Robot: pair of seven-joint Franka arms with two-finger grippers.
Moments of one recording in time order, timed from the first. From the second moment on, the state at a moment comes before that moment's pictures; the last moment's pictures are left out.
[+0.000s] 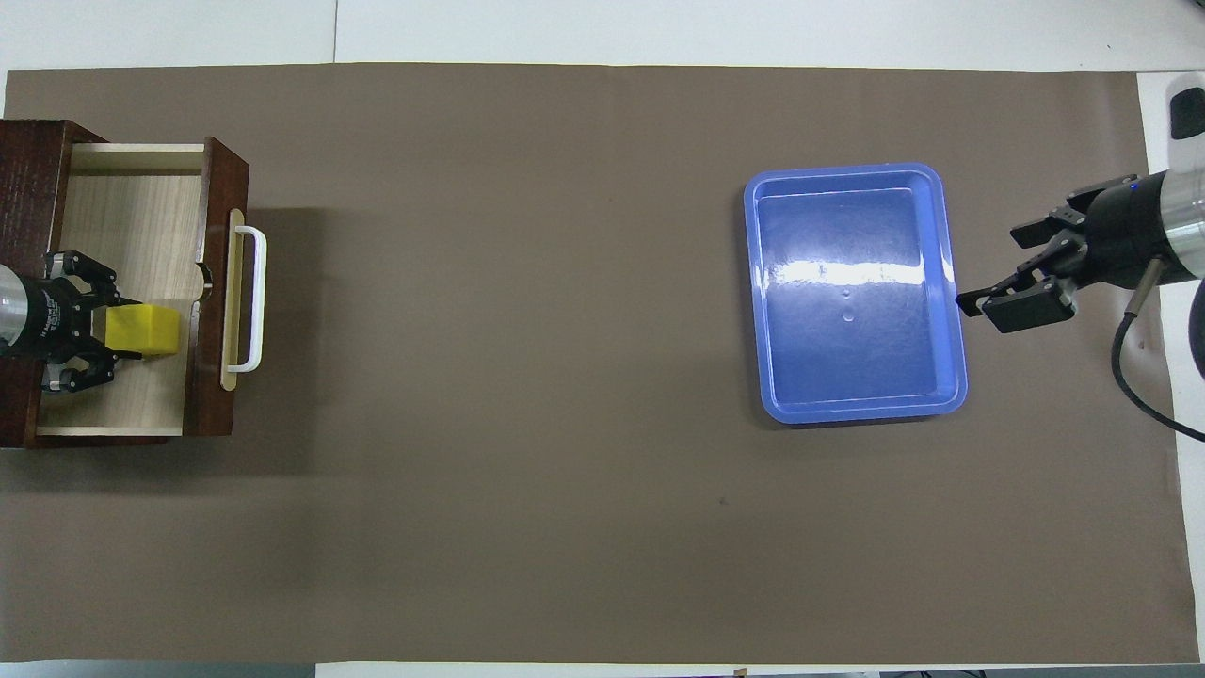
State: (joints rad) left arm 0.15 -0.01 -0.02 -2.08 -0.04 2.11 -1.37; right arm -0.02 0.01 -0.02 -1.70 0.25 1.70 -0.77
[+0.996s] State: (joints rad) left arm -0.09 0.00 -0.05 -1.93 -0.05 2.02 -1.66; right arm -0.06 -0.01 -0.02 -1.63 -0.03 1.44 -0.08
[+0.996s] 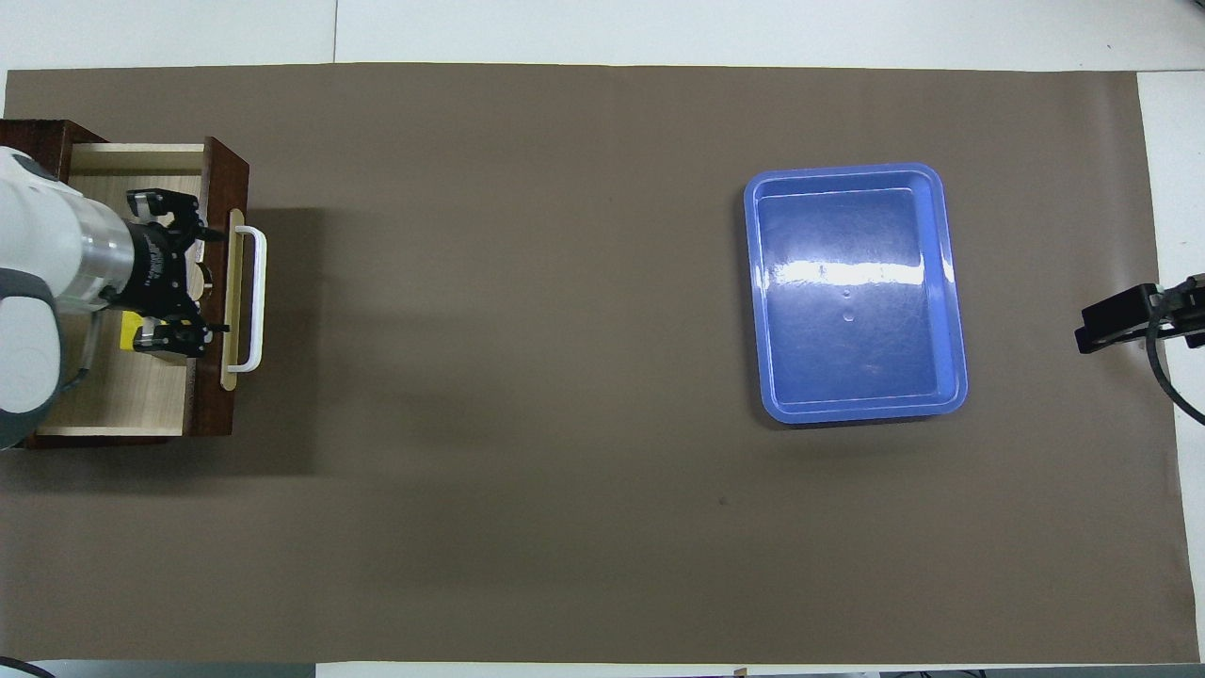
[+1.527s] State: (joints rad) left arm -0.11 0.05 -0.02 -1.96 0.08 2.05 -1.68; right arm -0.06 -0.01 -0.02 -1.63 -0.03 1.51 -0.02
